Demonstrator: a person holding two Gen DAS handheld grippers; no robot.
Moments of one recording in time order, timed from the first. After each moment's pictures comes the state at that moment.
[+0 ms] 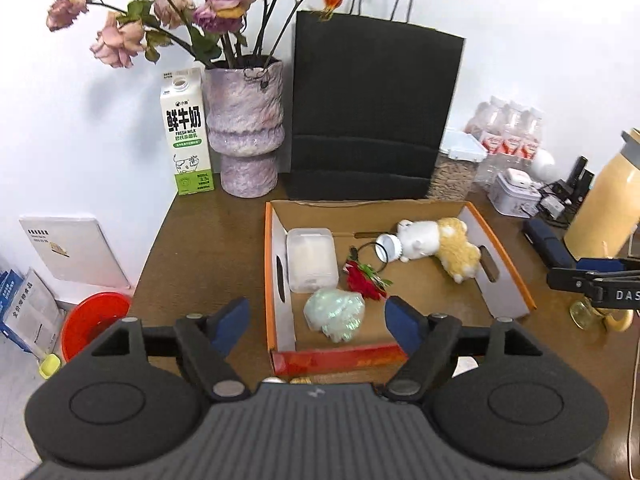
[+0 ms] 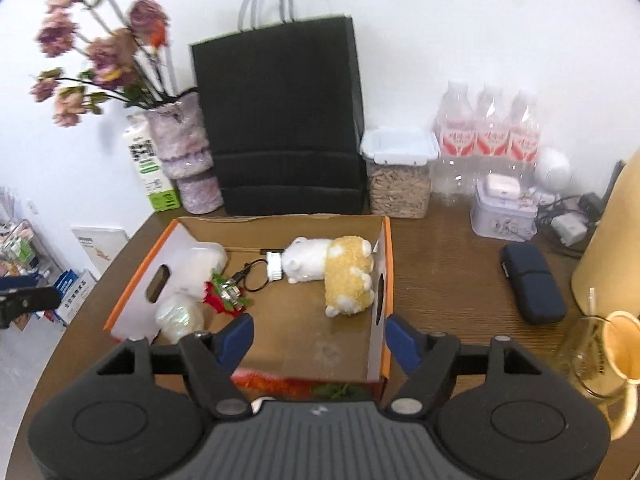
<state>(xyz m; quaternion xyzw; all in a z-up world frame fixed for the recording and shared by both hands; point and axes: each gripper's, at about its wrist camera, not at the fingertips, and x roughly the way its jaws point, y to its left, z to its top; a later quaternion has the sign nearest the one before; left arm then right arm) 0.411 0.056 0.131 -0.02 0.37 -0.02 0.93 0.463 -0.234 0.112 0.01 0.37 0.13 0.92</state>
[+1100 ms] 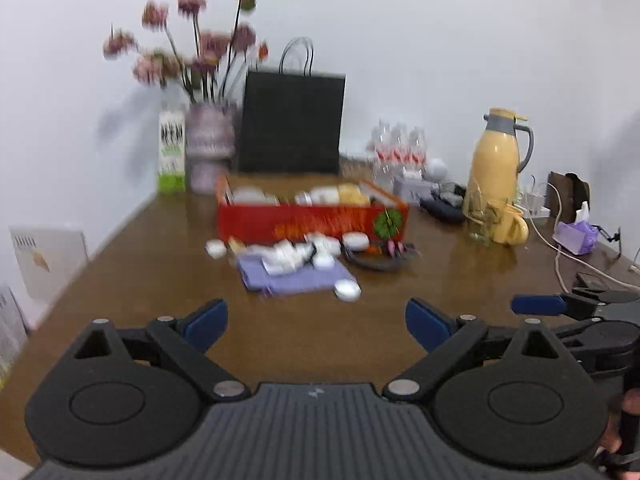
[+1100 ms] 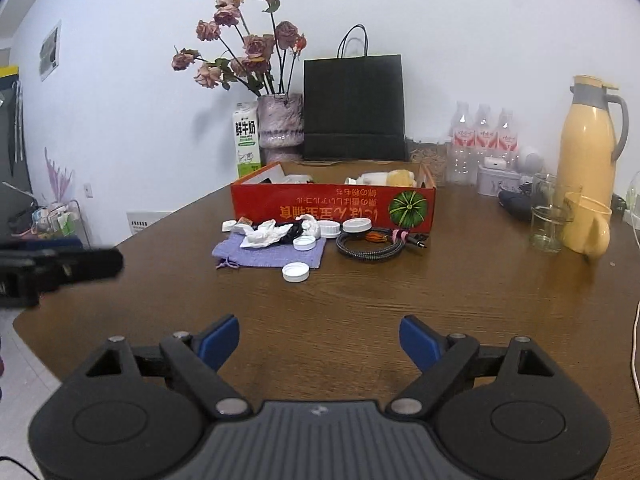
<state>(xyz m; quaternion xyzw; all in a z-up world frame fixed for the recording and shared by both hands) 0.107 0.014 0.007 -0.04 0.21 -0.09 0.97 0.128 -0.210 -0.016 -0.01 0.23 0.16 0.96</state>
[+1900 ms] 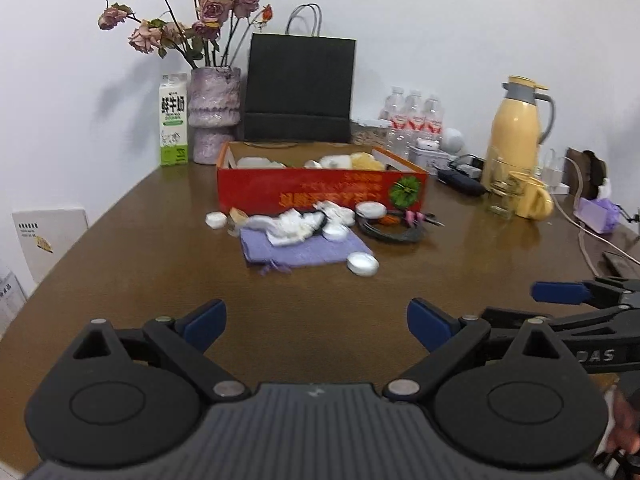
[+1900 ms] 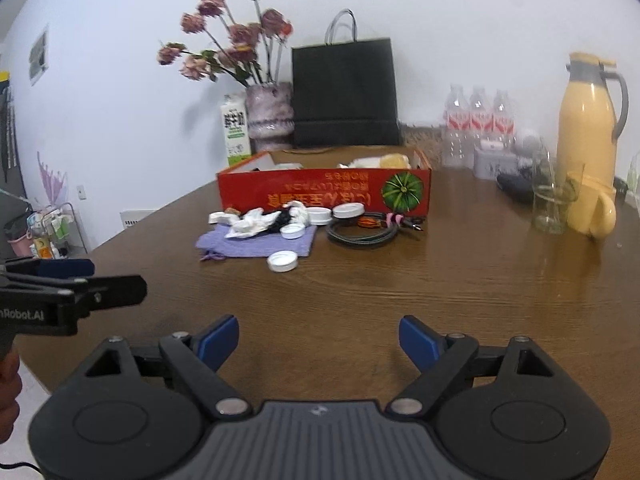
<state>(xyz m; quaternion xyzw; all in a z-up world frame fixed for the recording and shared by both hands) 0.147 0.007 -0.023 -0.01 0.23 -0.06 0.97 0.161 -0.215 -0.035 0.01 0.26 0.15 0.95</state>
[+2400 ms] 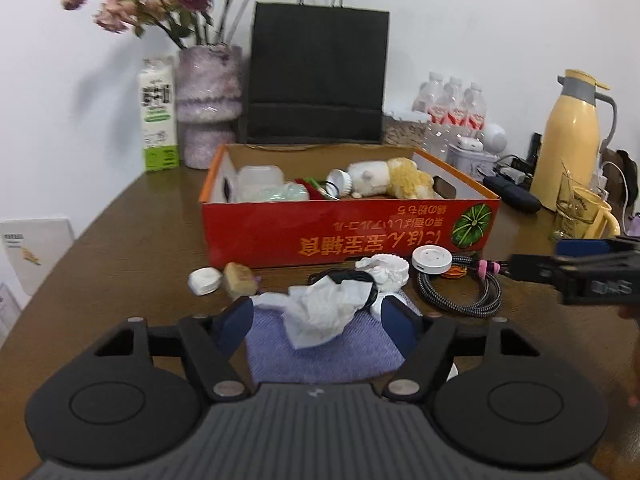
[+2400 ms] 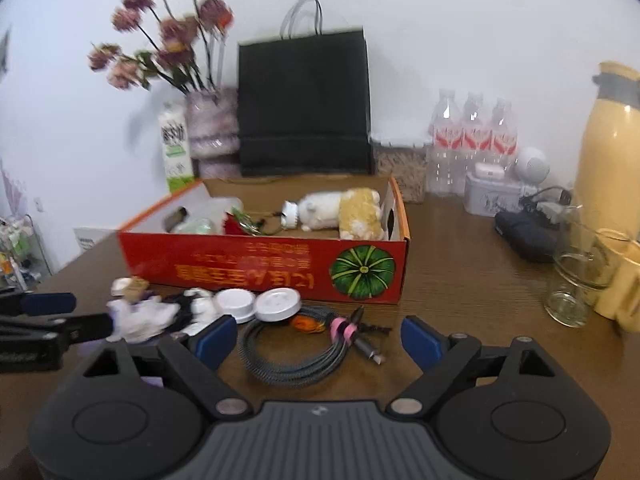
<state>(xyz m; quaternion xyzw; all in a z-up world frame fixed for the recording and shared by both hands) 0.307 0.015 -0.024 0.00 0.27 -0.06 0.96 0.349 -0.223 -0.021 -0.01 0.27 0.12 0.96</state>
